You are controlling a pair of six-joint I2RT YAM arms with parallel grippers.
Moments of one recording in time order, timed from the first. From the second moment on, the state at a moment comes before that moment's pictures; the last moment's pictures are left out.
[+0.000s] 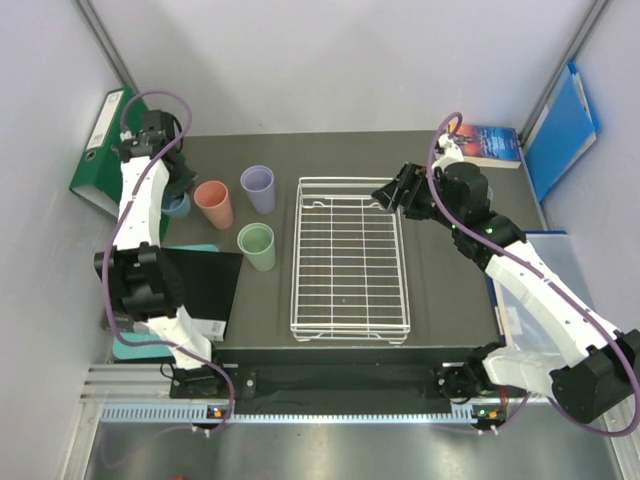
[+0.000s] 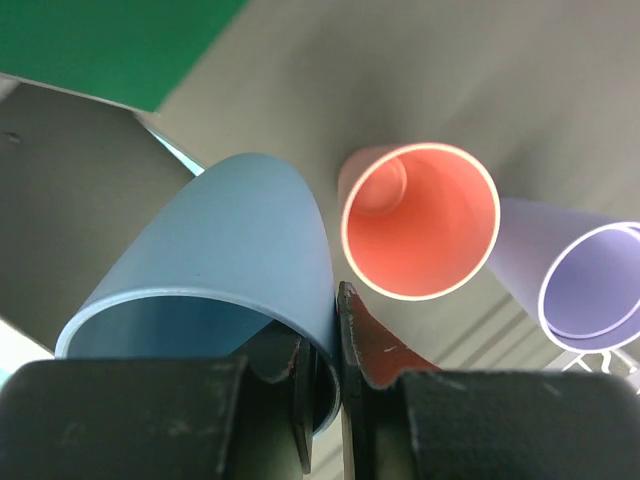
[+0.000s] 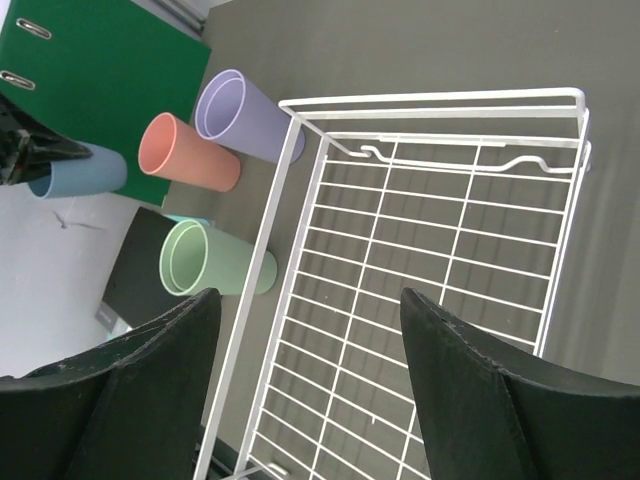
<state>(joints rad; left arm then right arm) 0.14 1.74 1.80 -1.05 -0.23 -0.60 0.48 1.15 1.08 -0.26 -0.11 0.62</state>
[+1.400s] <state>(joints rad) 0.28 2.04 1.86 -1.05 -0.04 -0.64 0.48 1.30 1.14 -0.28 -0.11 0.59</state>
